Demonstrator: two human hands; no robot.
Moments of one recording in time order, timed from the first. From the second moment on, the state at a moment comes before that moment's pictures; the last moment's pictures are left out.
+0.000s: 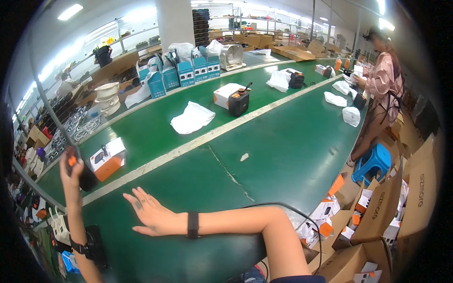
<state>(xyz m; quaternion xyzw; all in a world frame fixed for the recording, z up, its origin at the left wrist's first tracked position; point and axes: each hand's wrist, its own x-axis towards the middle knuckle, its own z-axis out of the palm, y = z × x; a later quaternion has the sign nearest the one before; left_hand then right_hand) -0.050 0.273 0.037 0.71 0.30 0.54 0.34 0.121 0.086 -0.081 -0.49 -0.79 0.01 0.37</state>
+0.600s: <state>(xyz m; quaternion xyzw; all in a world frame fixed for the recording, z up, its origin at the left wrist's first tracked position) -0.044 0.151 -0.010 0.82 0.28 0.35 0.37 0.122 0.088 -0.069 -0.48 -0.76 0.15 0.42</state>
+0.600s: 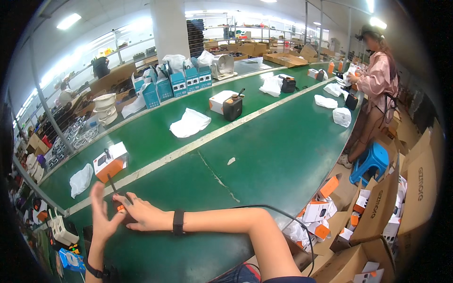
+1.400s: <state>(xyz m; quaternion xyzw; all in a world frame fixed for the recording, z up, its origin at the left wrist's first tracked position) -0.109 -0.012 0.001 0.64 -0.22 0.73 0.08 0.115 0.085 -0.058 -0.50 -0.78 0.16 0.35</state>
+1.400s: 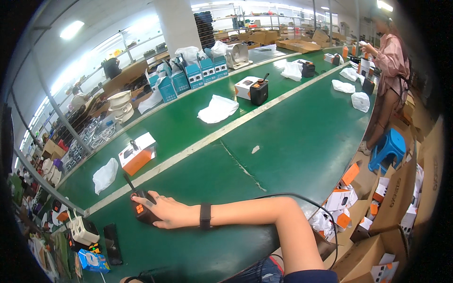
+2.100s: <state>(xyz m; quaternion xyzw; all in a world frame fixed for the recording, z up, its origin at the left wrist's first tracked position) -0.099 0.015 0.029 0.64 -0.23 0.74 0.00 0.116 0.083 -0.055 -0.51 -0.78 0.17 0.33</state>
